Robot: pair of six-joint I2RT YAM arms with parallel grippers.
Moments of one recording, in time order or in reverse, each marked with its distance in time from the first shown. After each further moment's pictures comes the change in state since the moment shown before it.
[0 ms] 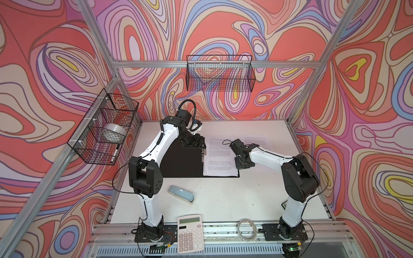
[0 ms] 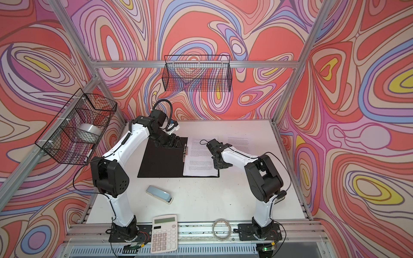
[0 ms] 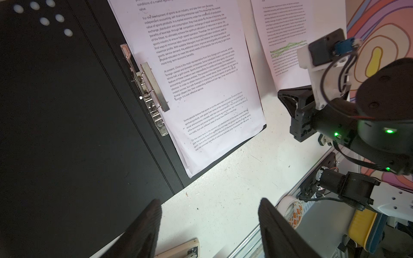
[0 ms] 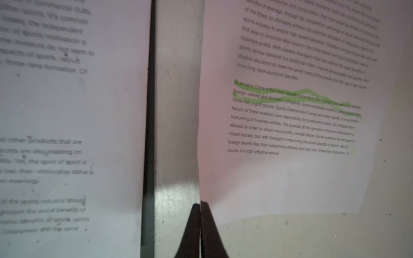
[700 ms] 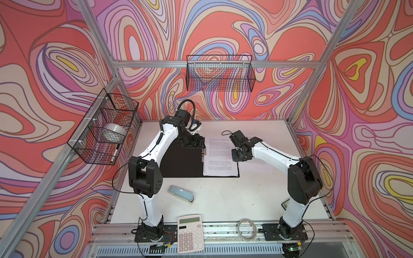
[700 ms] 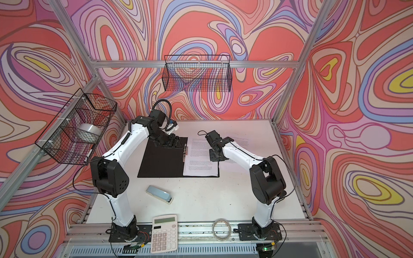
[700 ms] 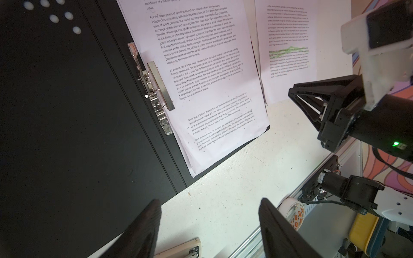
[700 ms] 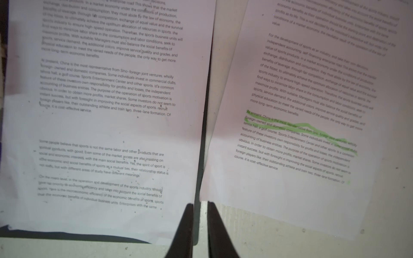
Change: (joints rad) left arm 0.006 -0.001 -0.006 0.001 -0.014 -0.008; right arm 0.000 -0.030 0.121 -0.022 -0.111 0.003
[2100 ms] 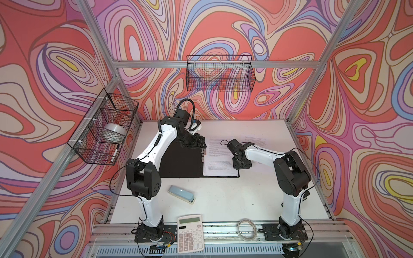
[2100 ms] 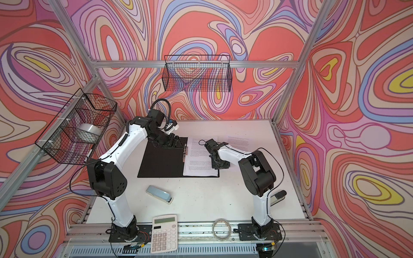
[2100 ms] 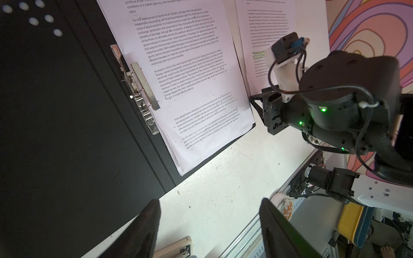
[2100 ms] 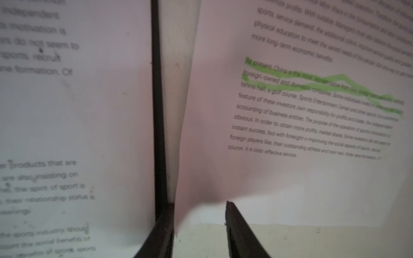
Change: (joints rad) left arm 0.000 -0.038 -0.019 0.006 0.060 -0.003; right arm 0.000 0.146 -0.058 -0.027 0.080 0.076
